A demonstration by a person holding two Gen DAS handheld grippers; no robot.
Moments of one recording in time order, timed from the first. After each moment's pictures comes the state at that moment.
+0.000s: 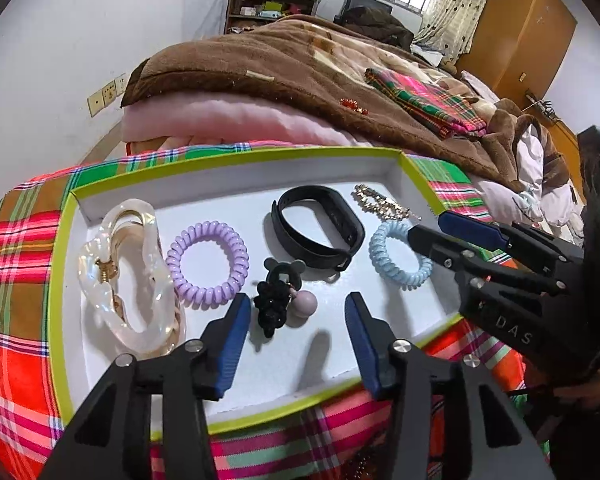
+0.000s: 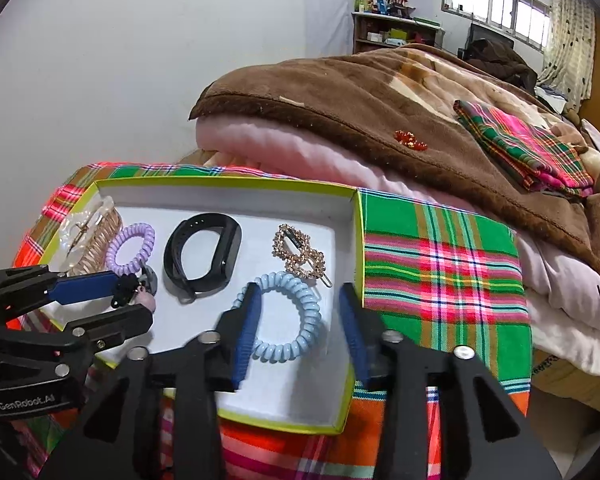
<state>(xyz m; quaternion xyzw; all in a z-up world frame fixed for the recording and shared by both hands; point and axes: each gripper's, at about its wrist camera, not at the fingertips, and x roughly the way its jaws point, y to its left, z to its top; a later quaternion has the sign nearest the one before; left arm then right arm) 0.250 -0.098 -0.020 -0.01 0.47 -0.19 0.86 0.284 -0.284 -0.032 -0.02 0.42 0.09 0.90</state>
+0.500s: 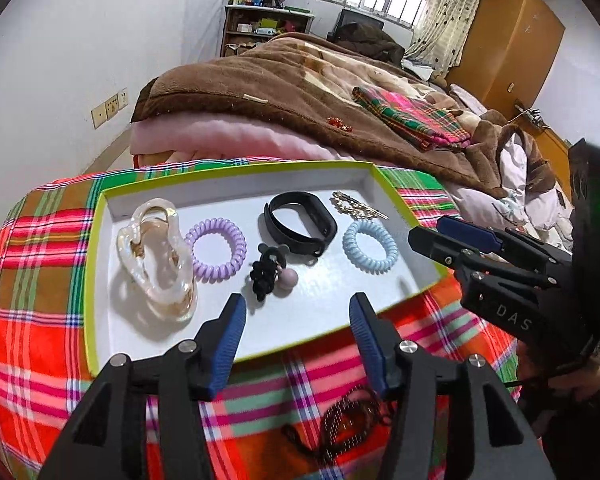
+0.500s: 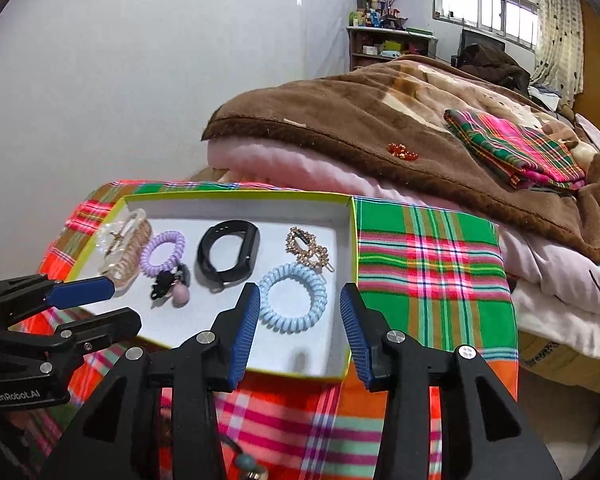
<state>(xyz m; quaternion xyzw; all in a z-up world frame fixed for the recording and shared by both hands) 0.215 -0.085 0.007 -0.02 0.45 -0.20 0.87 0.242 -0.292 -0.007 0.00 0.39 0.10 0.91</state>
